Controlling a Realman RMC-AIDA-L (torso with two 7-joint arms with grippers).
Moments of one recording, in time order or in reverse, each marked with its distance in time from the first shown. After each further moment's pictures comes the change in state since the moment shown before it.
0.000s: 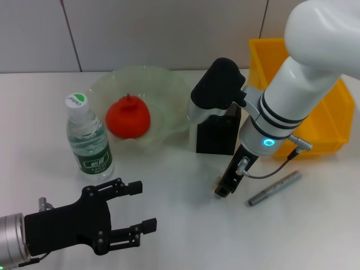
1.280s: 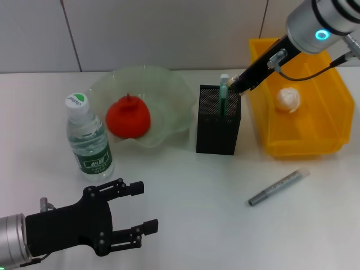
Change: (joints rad) left arm 0.000 -0.003 0.002 0.000 0.000 0.004 0.013; right arm -0.065 -0.023 0.431 -0.543 -0.233 -0.268 0.074
